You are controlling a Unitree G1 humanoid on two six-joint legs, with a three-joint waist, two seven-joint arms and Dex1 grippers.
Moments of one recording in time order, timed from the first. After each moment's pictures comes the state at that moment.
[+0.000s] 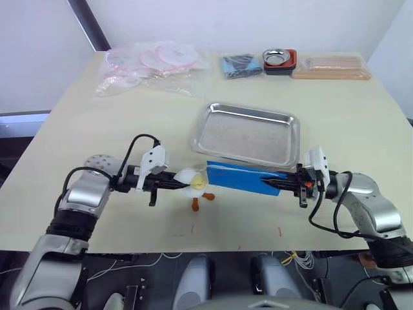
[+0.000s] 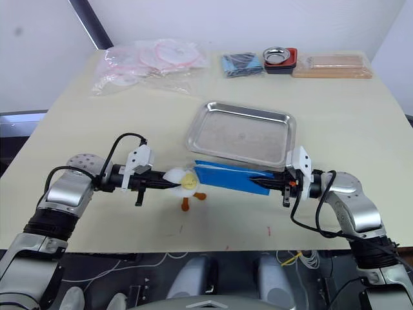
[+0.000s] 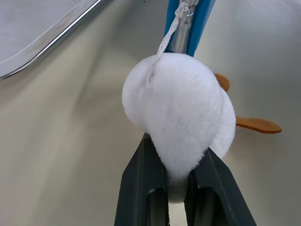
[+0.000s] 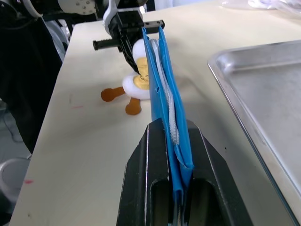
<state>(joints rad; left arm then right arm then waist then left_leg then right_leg) -0.45 0.82 -0.16 0.28 -0.28 0.17 -1.38 -0.26 -0.55 0.06 -0.12 0.53 0.30 1.17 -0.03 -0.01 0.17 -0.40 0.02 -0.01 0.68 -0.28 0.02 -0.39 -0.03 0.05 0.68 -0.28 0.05</state>
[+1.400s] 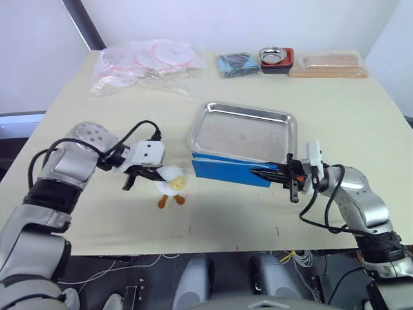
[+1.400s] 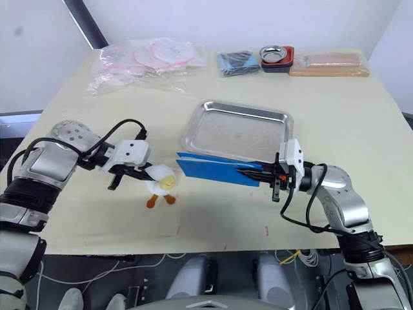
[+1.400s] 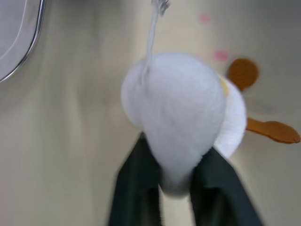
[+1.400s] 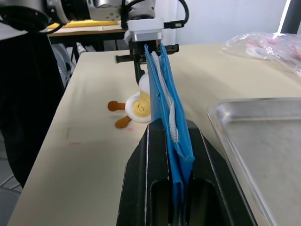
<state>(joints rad) -0.71 1.00 -0.34 0.39 0.02 -0.04 -1.53 -0.31 -0.49 0.10 -0.14 0.50 0.19 1.15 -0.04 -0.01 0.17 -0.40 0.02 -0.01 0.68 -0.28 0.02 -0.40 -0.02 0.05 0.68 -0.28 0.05</state>
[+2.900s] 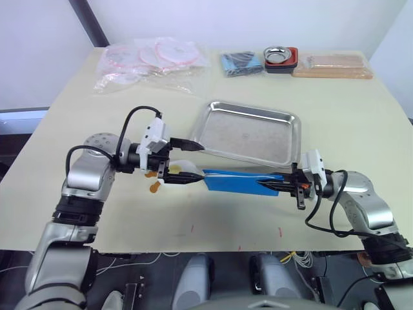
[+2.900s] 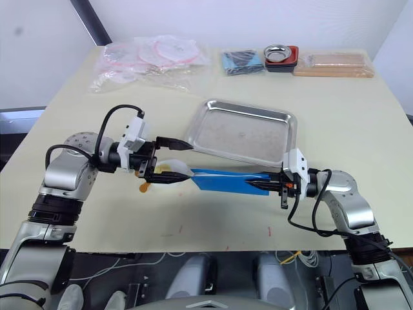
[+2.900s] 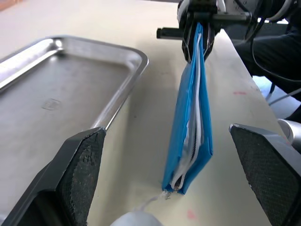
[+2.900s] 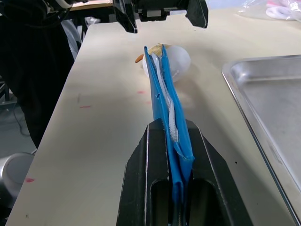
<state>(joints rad) -0.57 0.75 -0.08 0.18 -0.44 0.27 -1.46 -0.29 -0.54 0.10 -0.05 0.47 0.17 1.24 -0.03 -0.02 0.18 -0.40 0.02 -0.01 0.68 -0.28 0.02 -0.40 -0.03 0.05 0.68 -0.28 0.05</state>
